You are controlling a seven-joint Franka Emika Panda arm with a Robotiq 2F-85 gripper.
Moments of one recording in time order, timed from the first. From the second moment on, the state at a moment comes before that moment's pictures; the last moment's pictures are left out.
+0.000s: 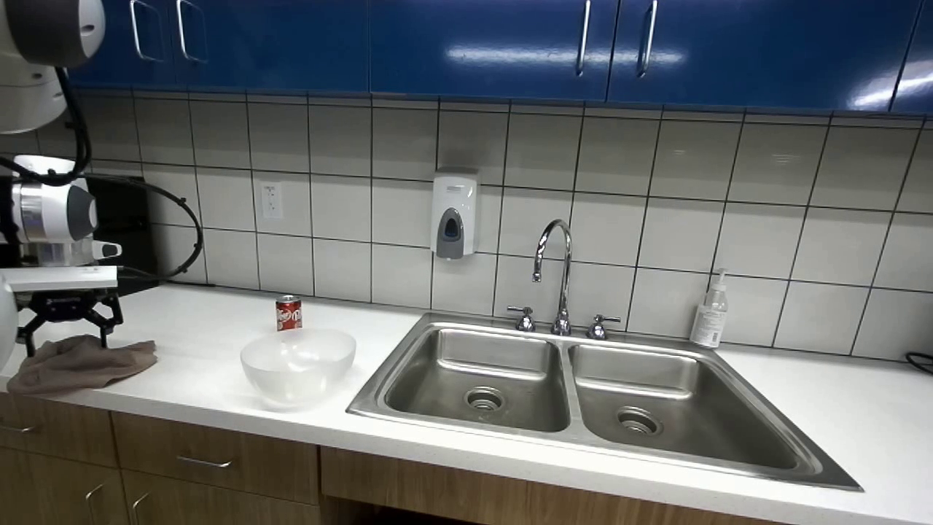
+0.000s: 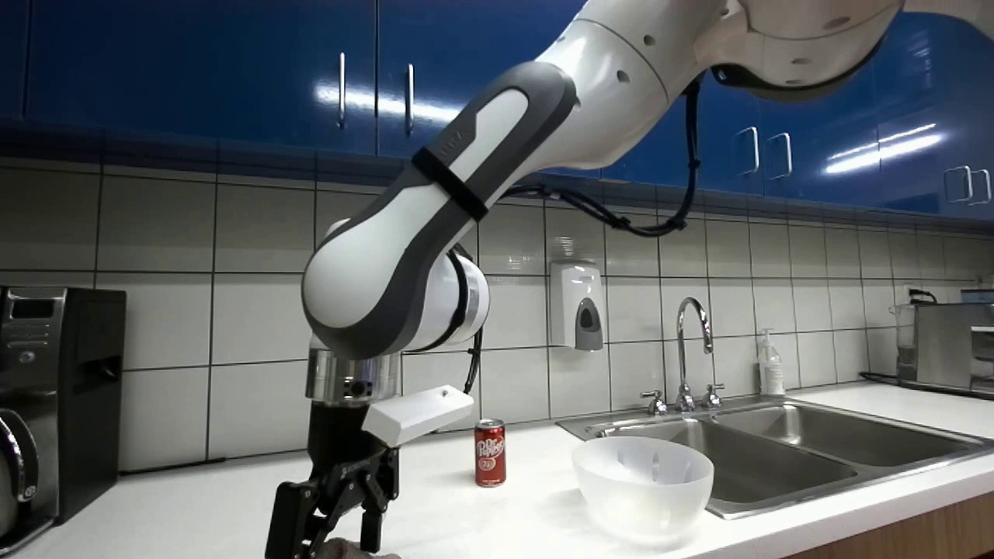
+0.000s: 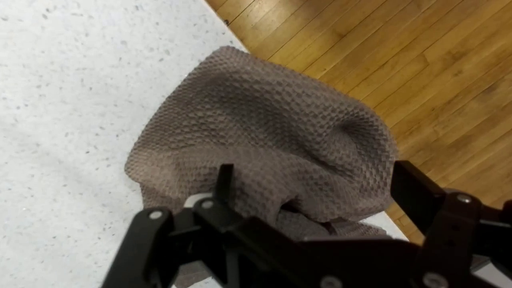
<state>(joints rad) 0.48 0.59 0.28 -1.83 -0.15 2.43 -0.09</state>
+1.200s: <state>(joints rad) 0.49 0.66 0.26 -1.73 -0.16 2.42 -0.09</state>
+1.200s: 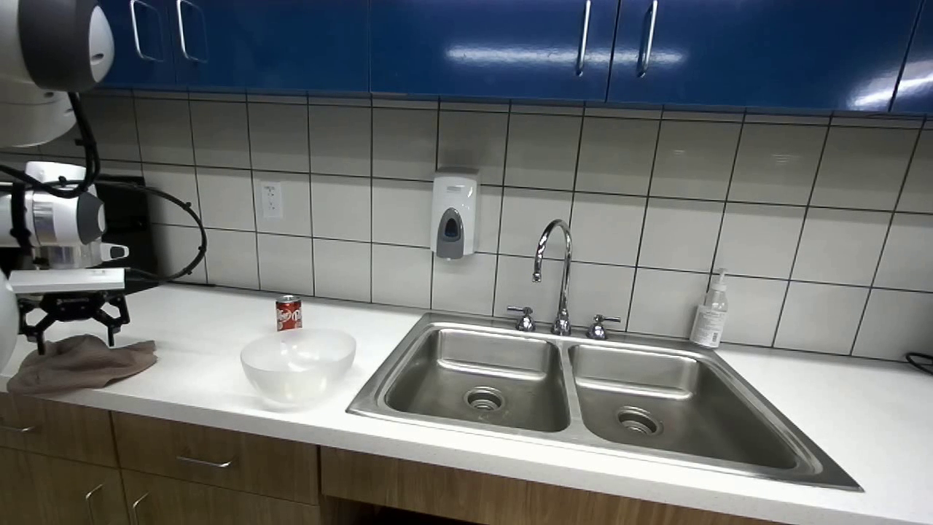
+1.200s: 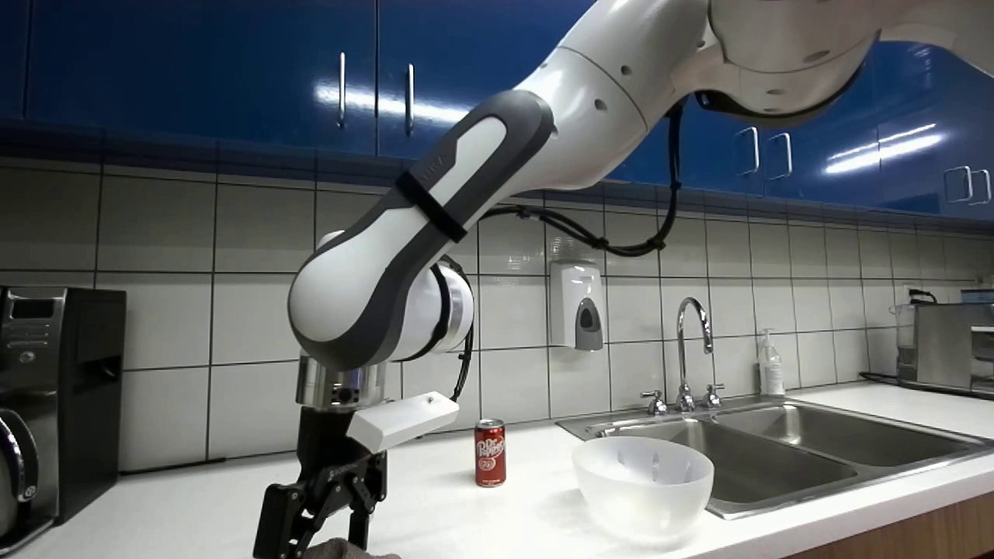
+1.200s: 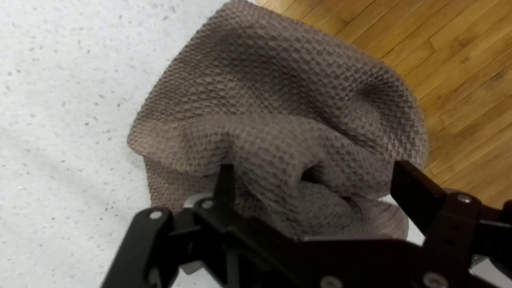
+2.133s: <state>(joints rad) 0.50 0.66 0.26 -1.72 -0.19 2.42 -0.09</state>
